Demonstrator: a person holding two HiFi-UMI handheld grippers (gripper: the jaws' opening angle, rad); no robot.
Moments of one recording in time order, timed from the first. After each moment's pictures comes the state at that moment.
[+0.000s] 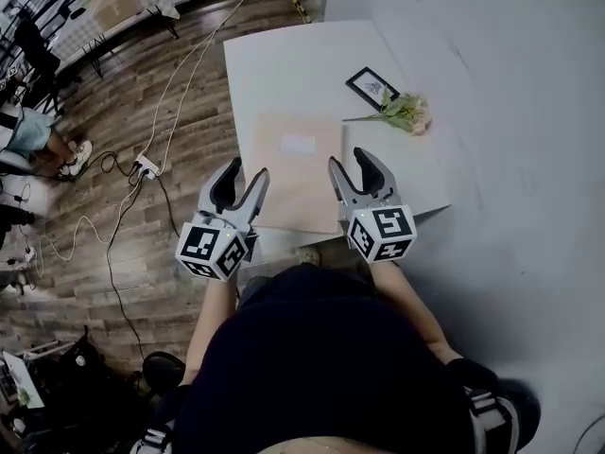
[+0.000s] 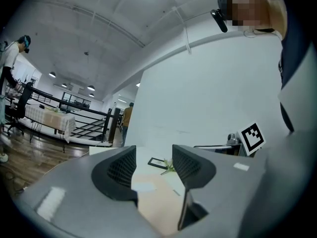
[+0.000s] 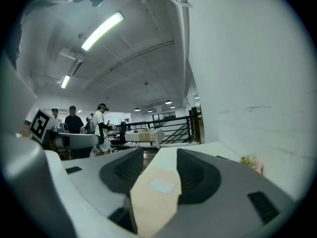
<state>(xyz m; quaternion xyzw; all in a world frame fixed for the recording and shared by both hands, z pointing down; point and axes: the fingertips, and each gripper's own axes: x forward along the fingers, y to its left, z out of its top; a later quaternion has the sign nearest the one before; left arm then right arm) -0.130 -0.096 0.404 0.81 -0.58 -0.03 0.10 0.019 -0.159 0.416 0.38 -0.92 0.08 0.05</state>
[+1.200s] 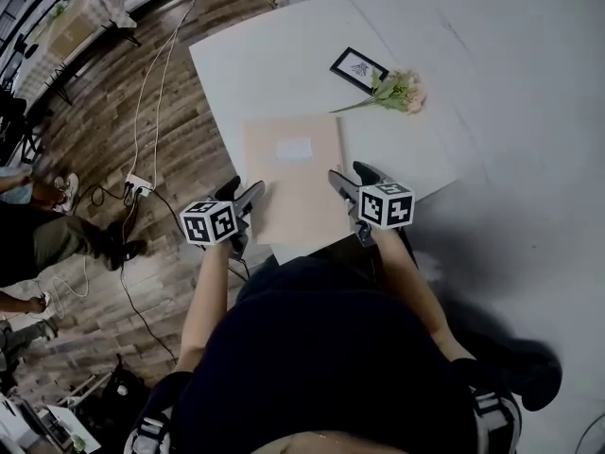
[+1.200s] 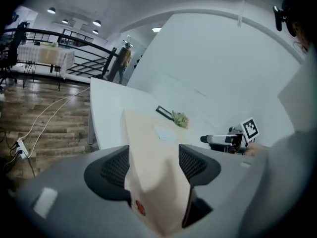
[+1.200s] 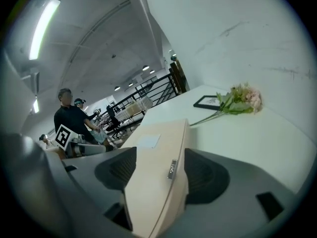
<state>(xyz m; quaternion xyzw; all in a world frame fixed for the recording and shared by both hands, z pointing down) -0.180 -0.154 0.590 0.79 -0.46 0.10 0.40 0.026 -0.194 0.567 0.38 -0.84 0.33 0.18</state>
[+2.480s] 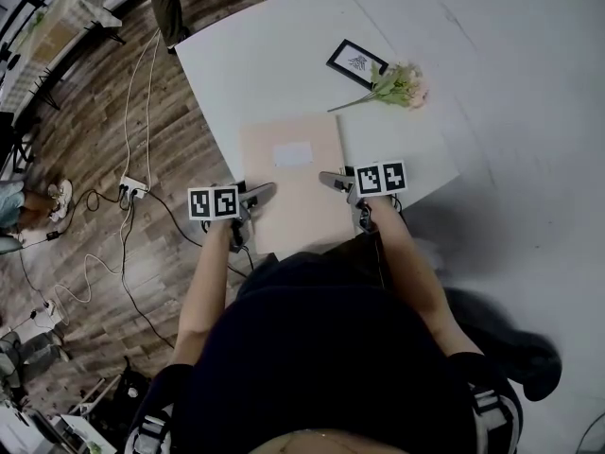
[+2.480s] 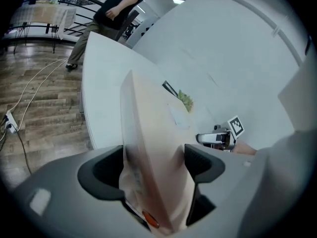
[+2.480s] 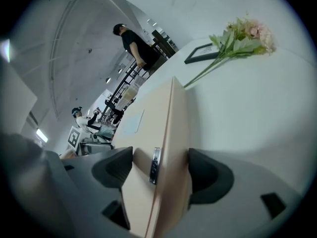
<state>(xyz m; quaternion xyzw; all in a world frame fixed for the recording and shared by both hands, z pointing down) -0.158 -0.171 0.653 0.75 -0.35 0.15 0.54 0.011 -0.204 0.655 0.30 -0.77 0.52 0.23</state>
